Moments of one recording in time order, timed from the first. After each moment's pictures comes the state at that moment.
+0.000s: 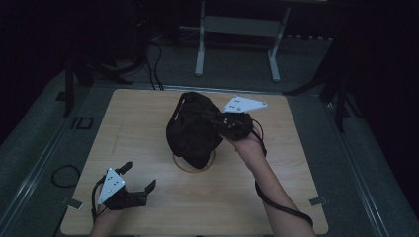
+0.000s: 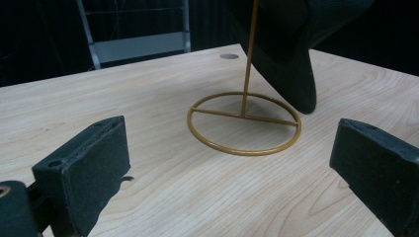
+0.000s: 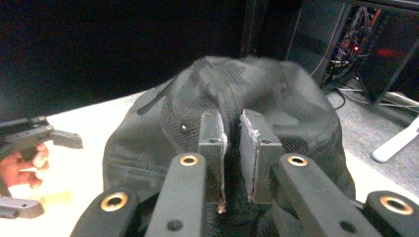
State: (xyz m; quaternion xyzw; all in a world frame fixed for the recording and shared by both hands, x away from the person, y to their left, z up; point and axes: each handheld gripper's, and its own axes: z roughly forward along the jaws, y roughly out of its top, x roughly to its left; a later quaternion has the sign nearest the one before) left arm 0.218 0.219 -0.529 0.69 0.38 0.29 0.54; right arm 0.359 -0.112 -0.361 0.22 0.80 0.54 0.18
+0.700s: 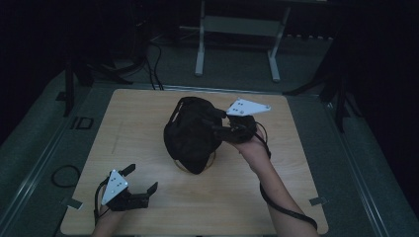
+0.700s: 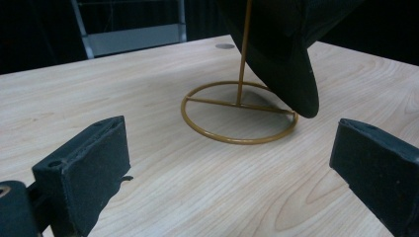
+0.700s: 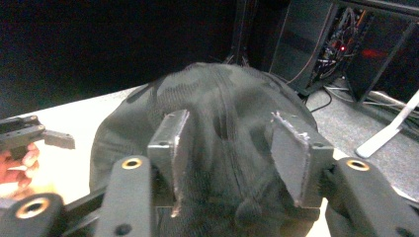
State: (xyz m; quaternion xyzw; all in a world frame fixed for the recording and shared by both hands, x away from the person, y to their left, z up) left arm 0.219 0.216 -0.538 0.70 0.38 0.28 0.53; right arm 0.352 -0.122 -0.363 0.22 0.80 0.53 0.19
